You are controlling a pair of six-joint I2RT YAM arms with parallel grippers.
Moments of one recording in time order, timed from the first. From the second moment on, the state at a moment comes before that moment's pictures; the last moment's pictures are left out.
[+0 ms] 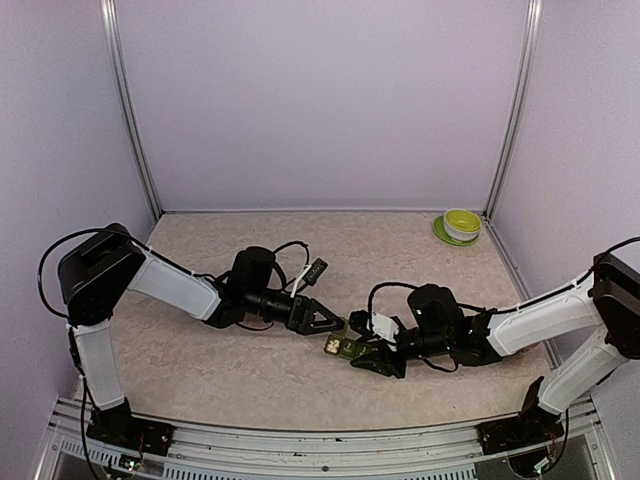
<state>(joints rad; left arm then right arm) -0.78 1.92 0.91 0.58 0.82 -0.49 0.95 1.48 0.52 0.37 -0.30 -0.25</state>
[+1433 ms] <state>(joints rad) -0.84 1.87 0.89 0.67 0.99 -0.44 0.90 1.48 0.51 0.39 -0.31 -0.20</state>
